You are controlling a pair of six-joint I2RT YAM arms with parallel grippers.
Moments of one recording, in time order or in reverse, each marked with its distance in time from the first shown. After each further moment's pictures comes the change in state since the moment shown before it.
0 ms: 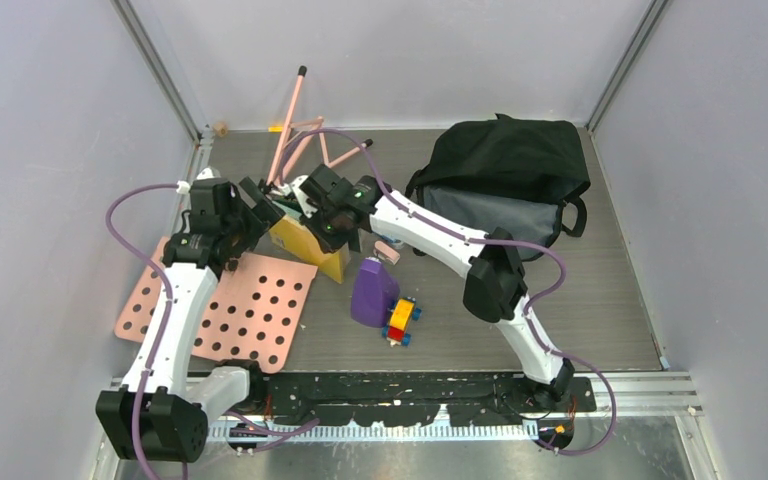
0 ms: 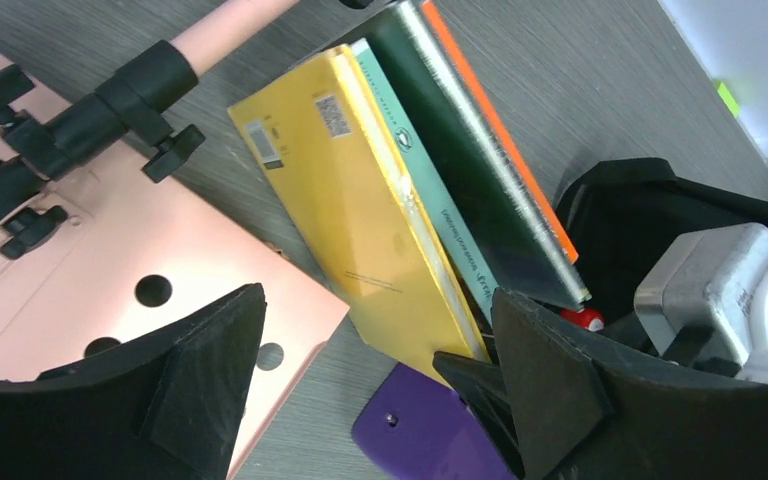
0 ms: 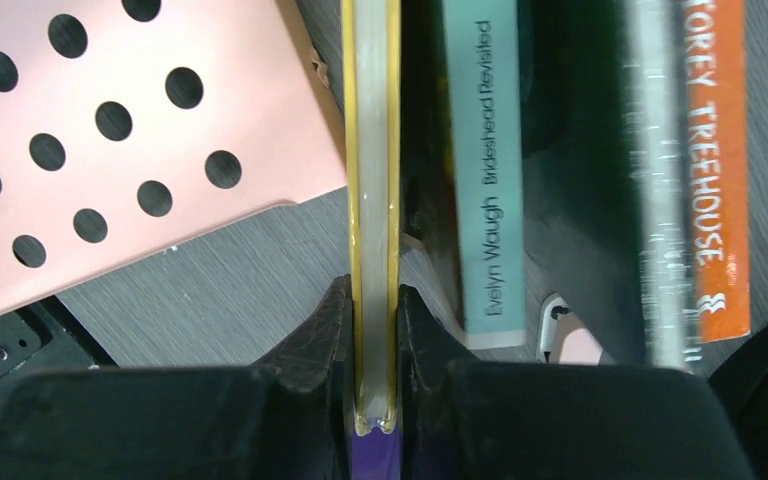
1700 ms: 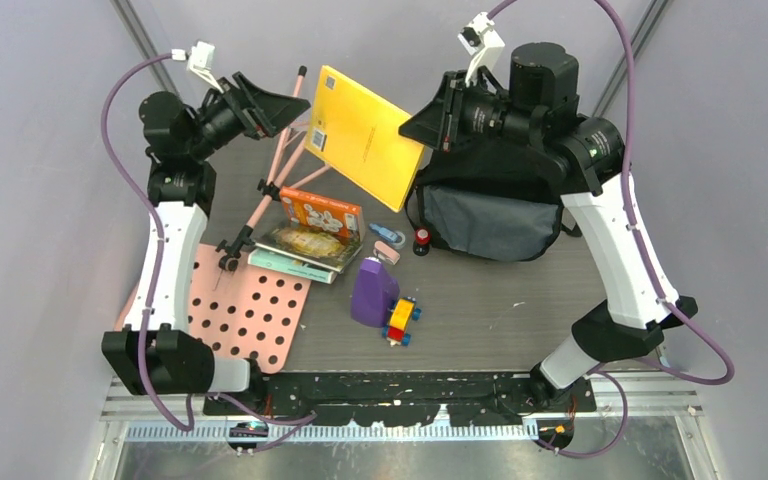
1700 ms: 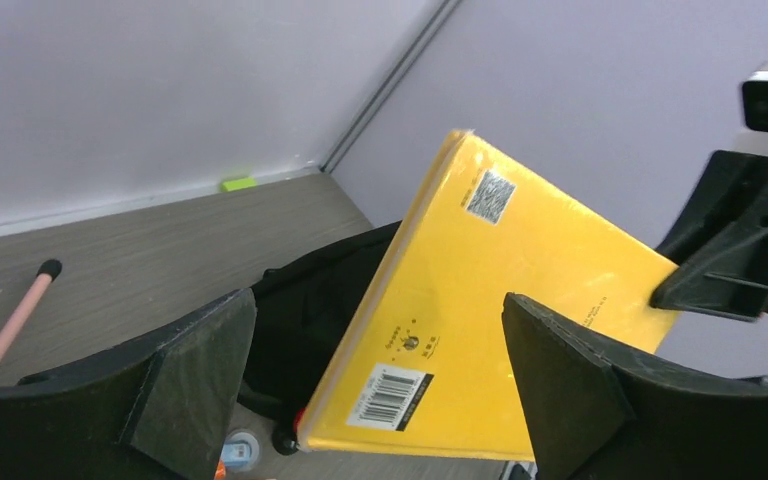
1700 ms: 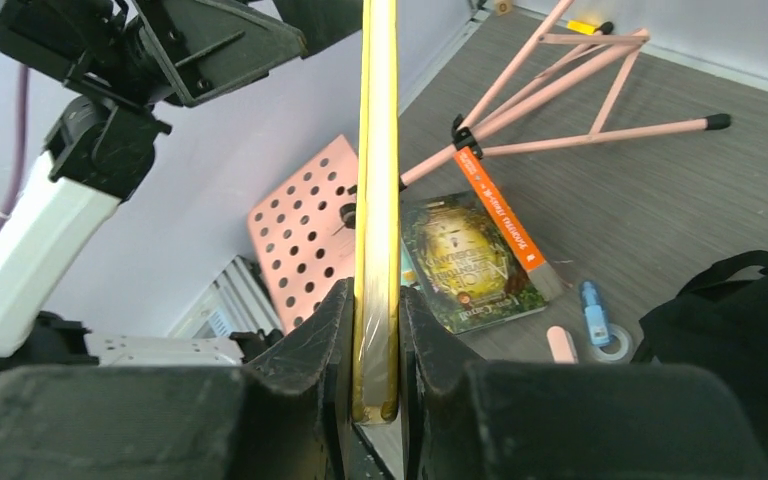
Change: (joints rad) left arm 0.049 0.293 0.446 0.701 0.801 -0.014; right arm -0.368 -0.645 0.077 0.015 -0.287 0.352
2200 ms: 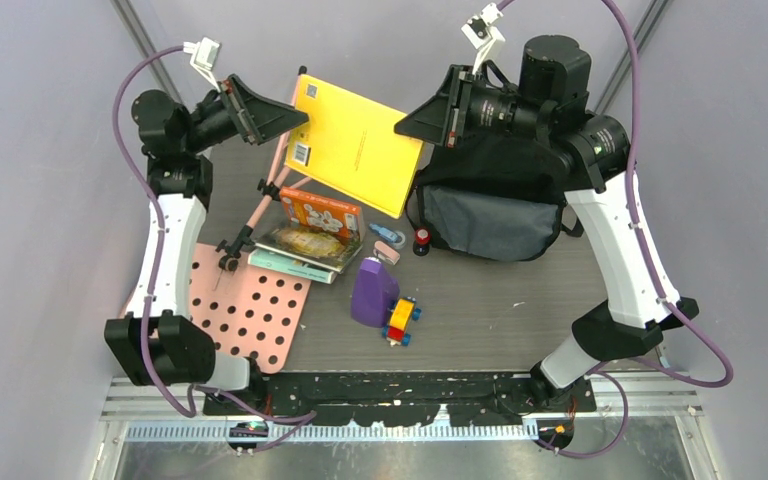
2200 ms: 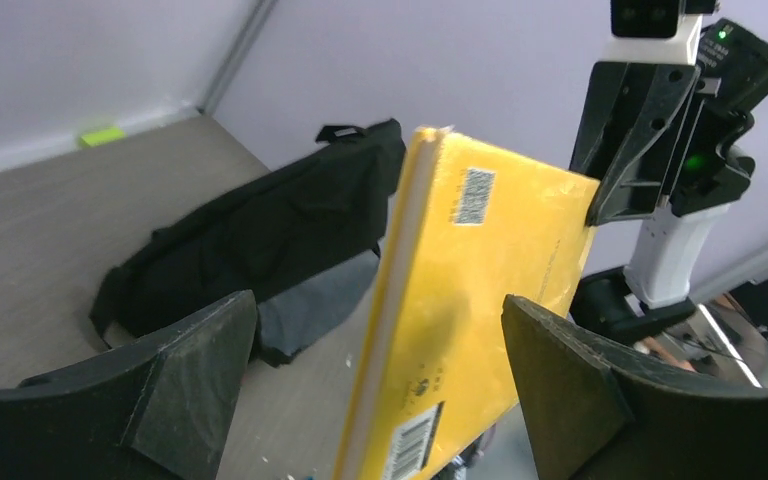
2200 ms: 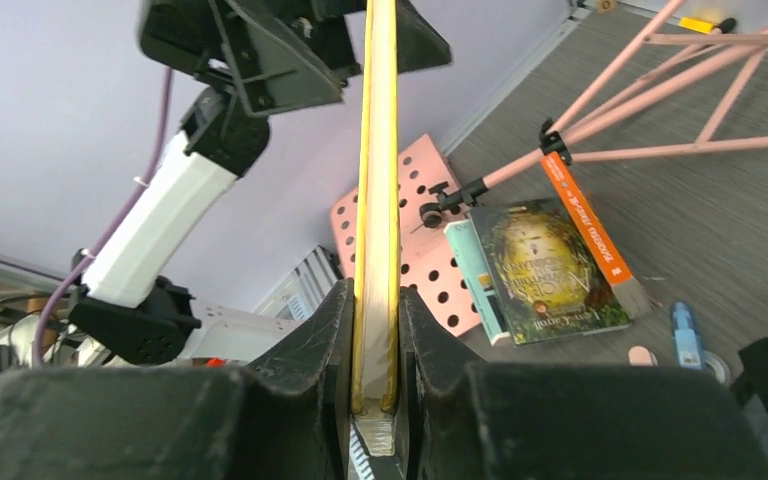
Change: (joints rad) left arm 0.059 0.053 0.018 0.232 0.323 -0.233; right arm -0.057 0.000 -0.001 0.061 -0.217 0.117
